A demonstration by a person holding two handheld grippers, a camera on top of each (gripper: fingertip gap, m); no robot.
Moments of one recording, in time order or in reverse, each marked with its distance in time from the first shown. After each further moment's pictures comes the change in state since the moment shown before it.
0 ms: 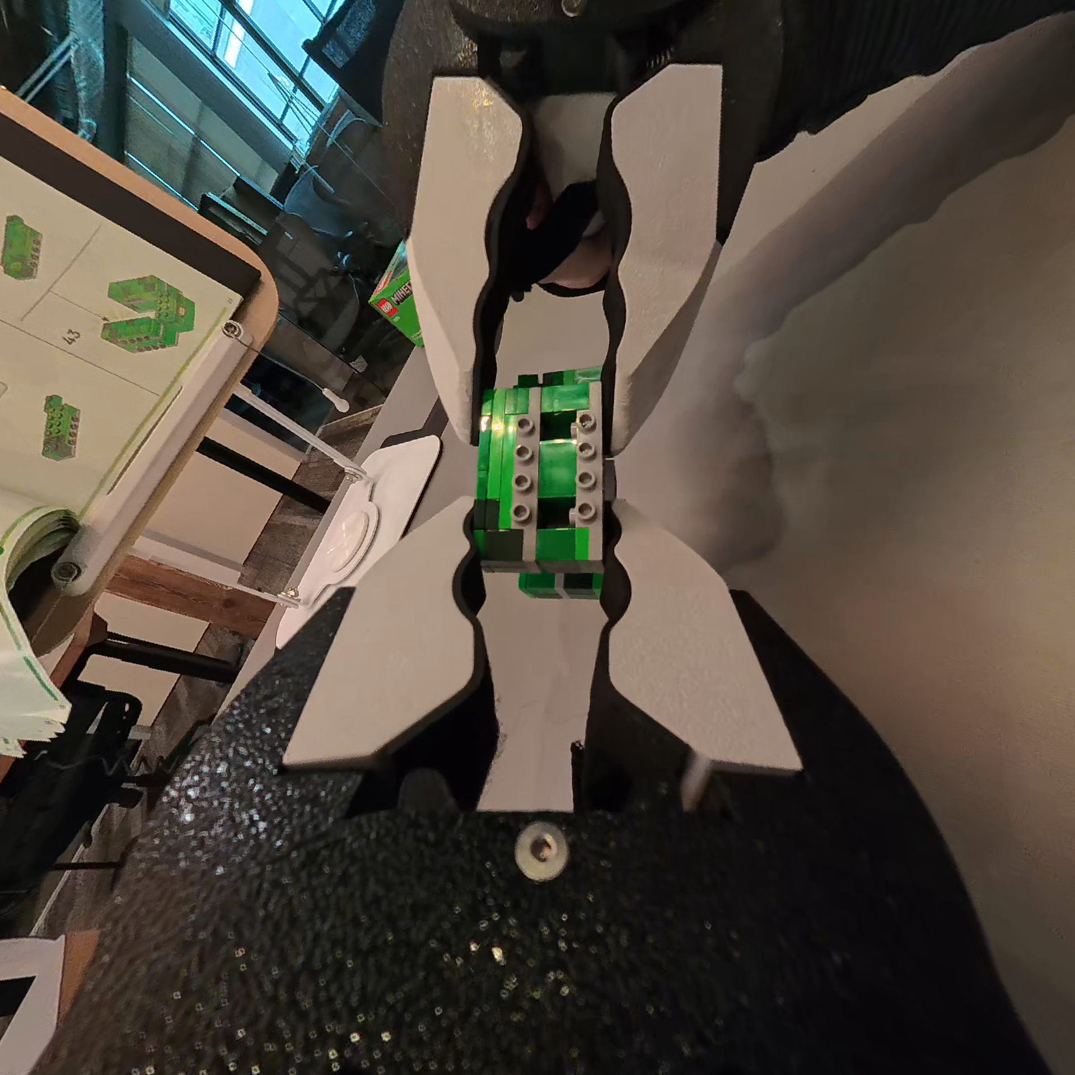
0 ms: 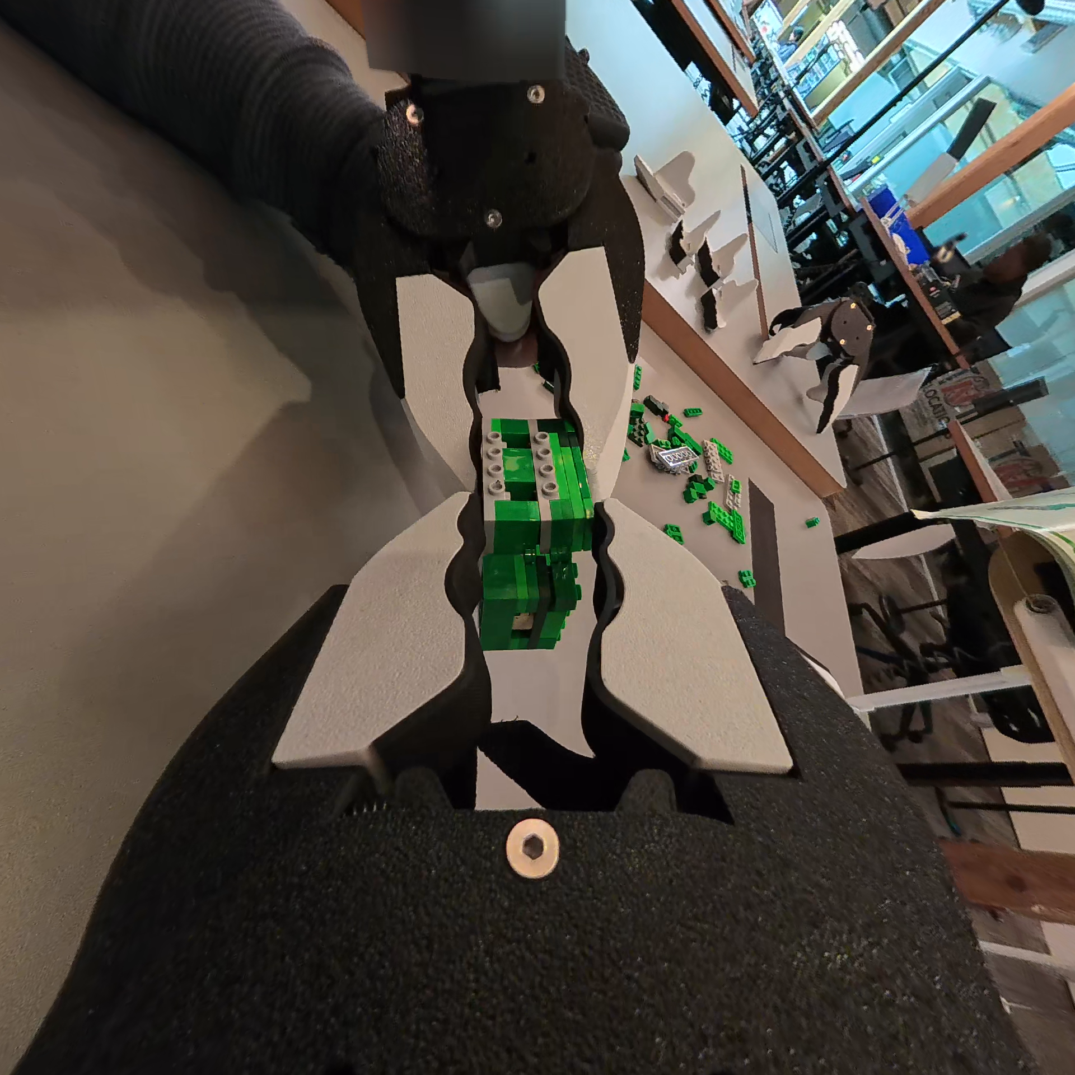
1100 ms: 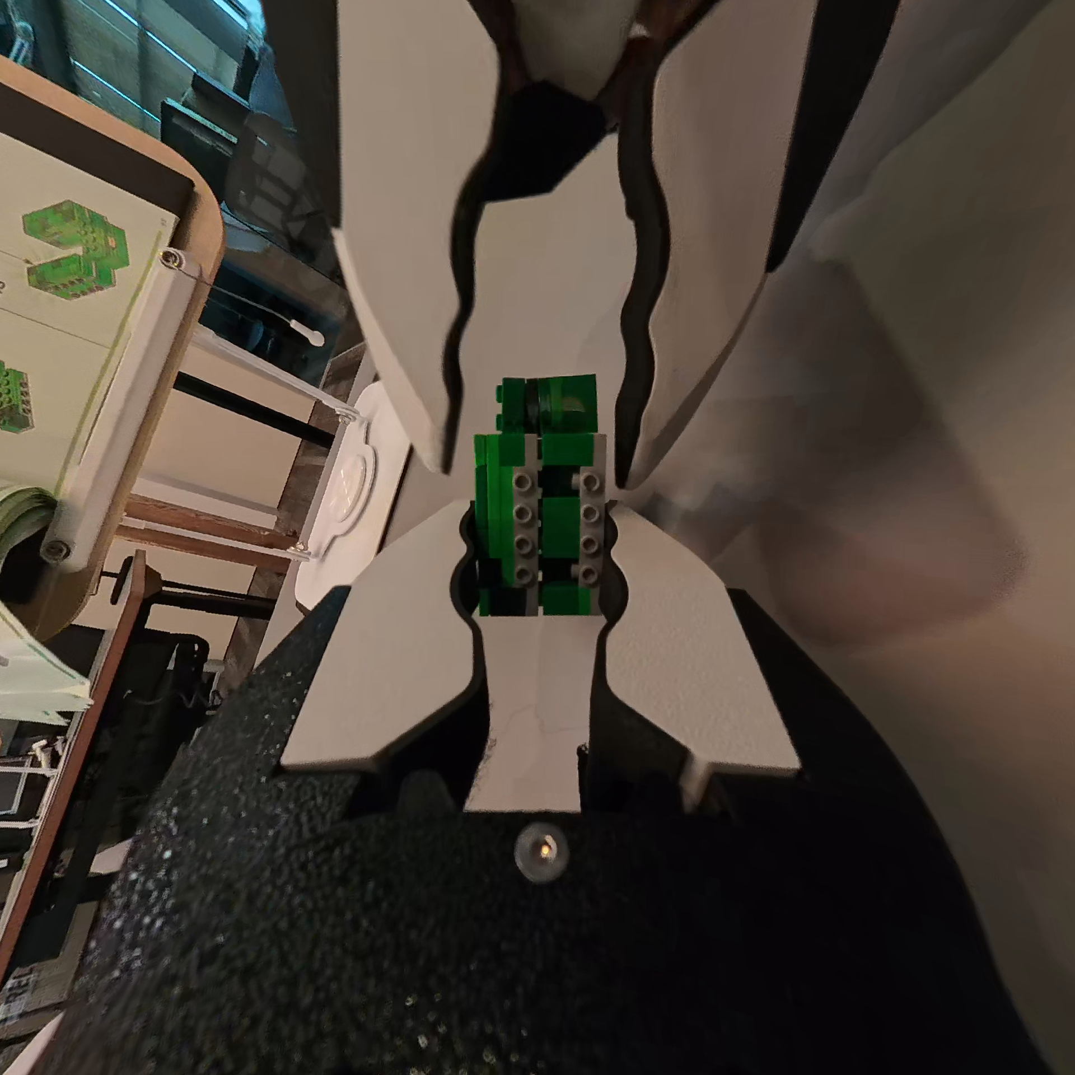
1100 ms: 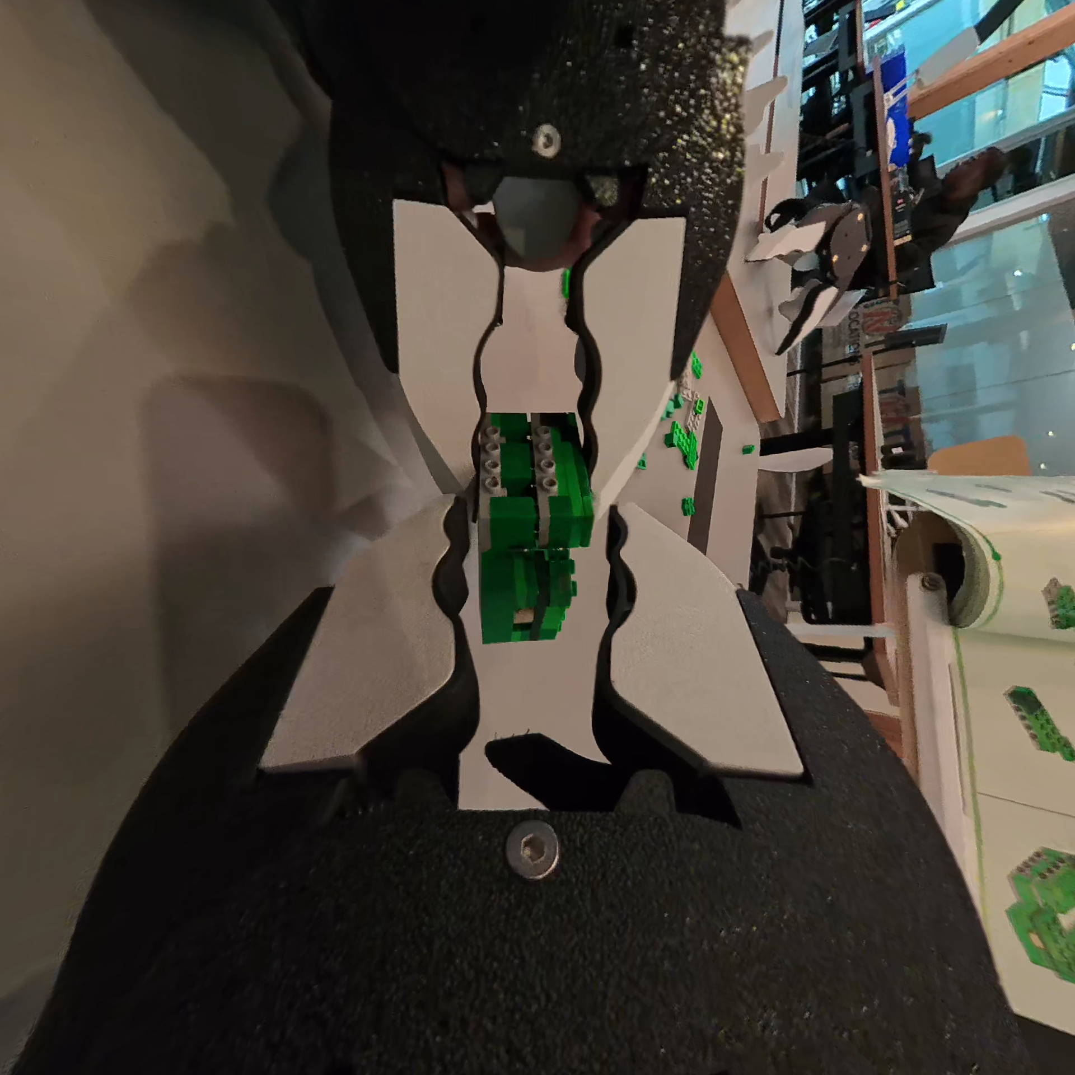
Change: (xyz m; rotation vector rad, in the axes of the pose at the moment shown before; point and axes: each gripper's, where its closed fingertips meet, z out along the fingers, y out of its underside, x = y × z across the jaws) left arm 0.004 0.032 0.017 -0.174 -0.010 0.097; right arm -0.001 0.031 0.021 -0.308 0.094 -0.241
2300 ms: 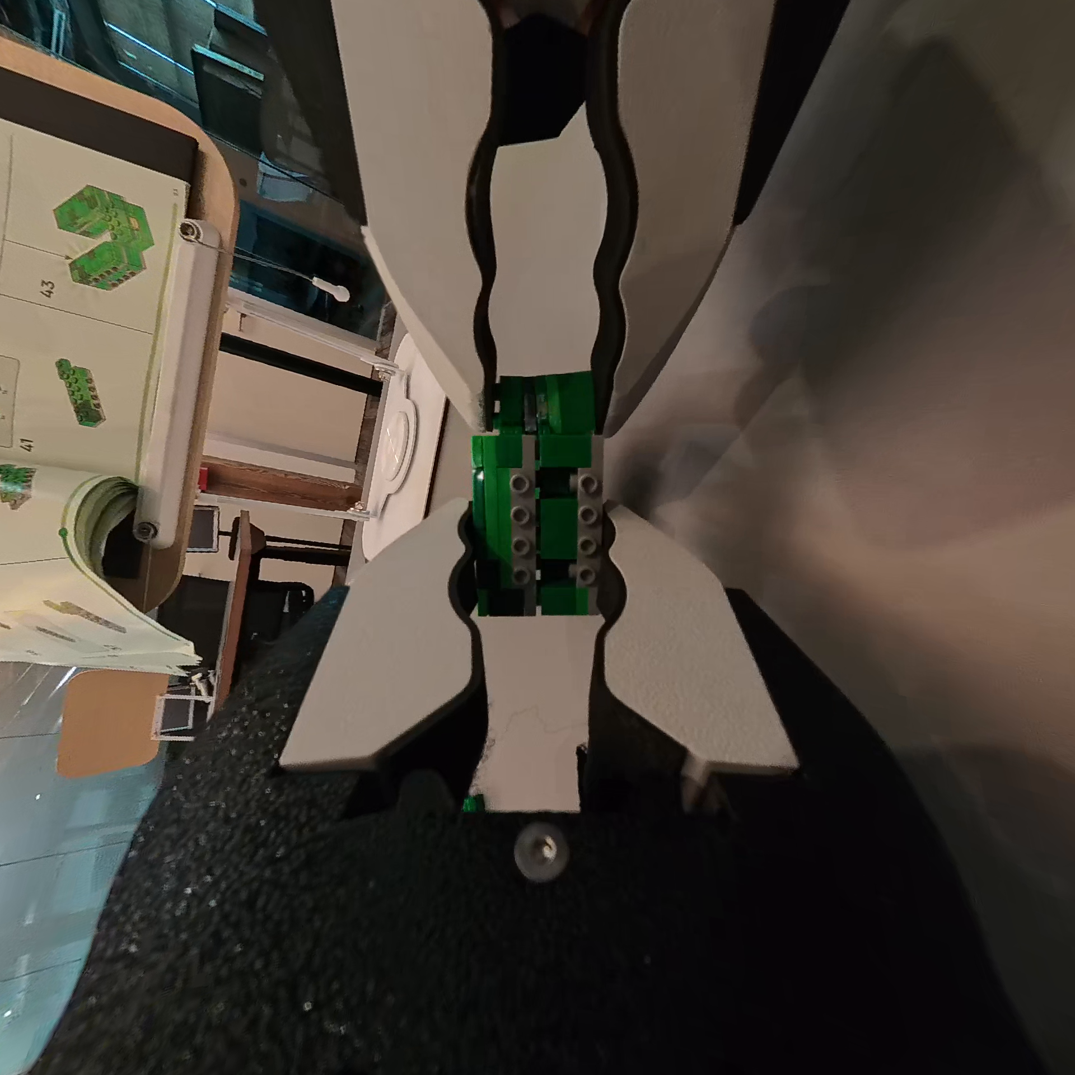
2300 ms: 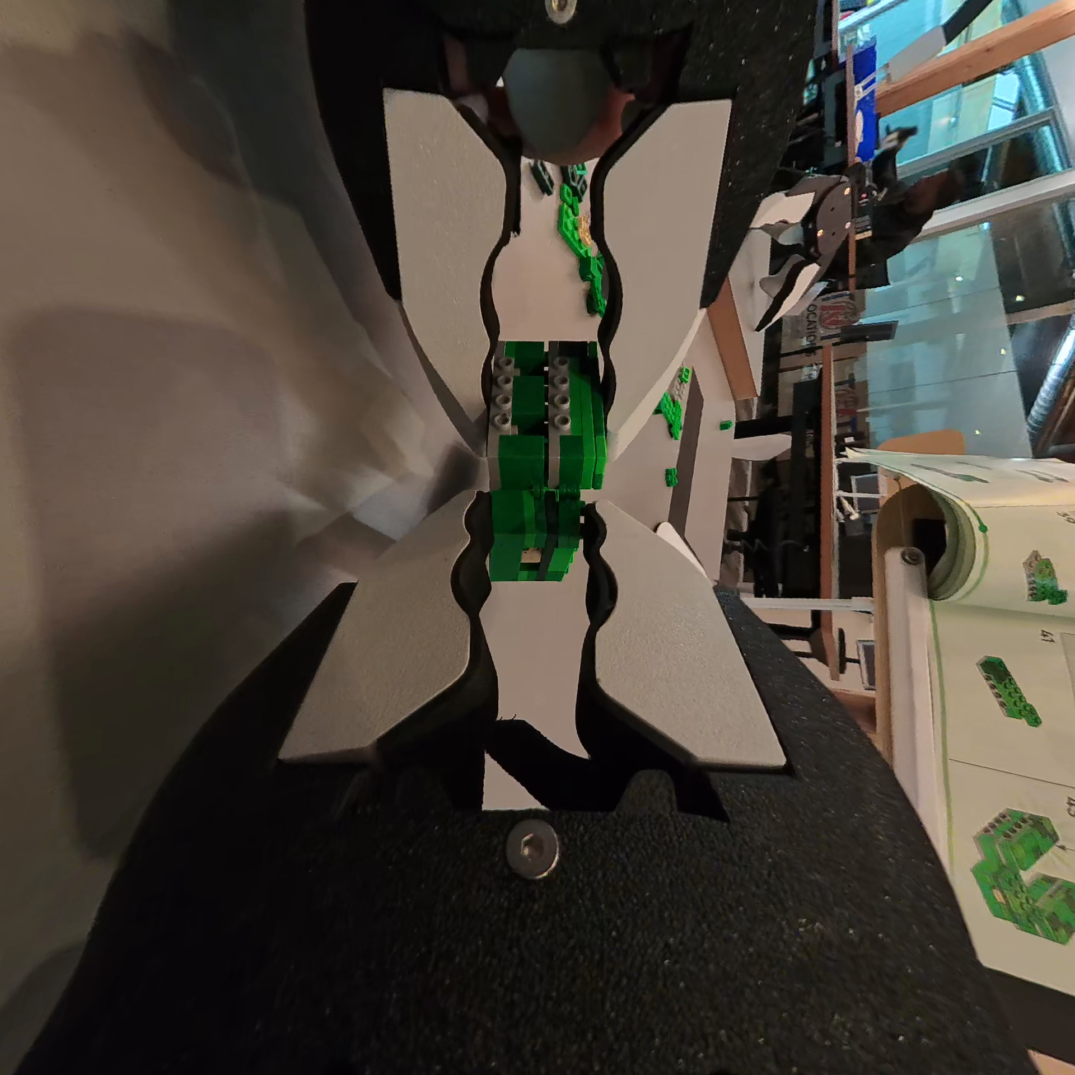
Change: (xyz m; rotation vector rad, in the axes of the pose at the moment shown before) left arm -0.006 0.017 0.004 -0.145 -0.093 0.143; right arm -0.002 0.026 0.008 -0.044 0.058 -0.065
